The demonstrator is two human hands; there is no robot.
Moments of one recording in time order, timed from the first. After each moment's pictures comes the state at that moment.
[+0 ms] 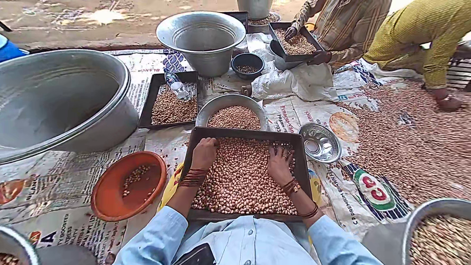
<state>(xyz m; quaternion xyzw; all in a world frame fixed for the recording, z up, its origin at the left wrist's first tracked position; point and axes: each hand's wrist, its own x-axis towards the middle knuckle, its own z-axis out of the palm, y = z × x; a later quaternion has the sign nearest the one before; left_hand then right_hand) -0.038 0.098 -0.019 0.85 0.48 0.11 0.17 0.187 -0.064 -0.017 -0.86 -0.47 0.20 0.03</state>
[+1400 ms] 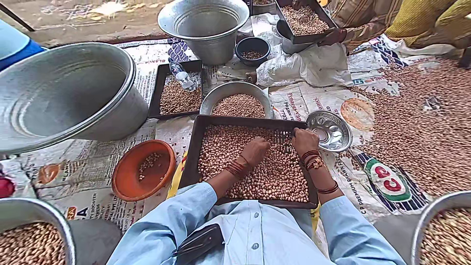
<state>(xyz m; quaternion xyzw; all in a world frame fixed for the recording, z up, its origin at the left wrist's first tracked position) 0.071 0.022 -0.018 0.93 0.23 0.03 0.30 0.260 -0.063 0.018 -0.88 -0.45 0.12 -0.02</state>
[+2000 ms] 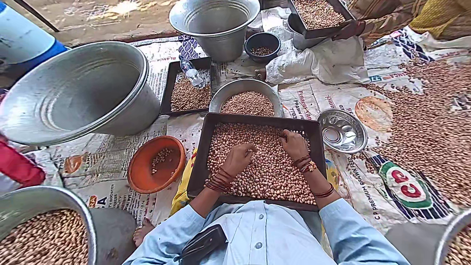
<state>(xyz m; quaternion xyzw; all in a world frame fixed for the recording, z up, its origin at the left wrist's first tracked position) -0.014 0.021 -0.008 0.85 0.37 0.09 0.36 0.217 -0.043 -0.007 -0.83 -0.51 0.20 0.11</state>
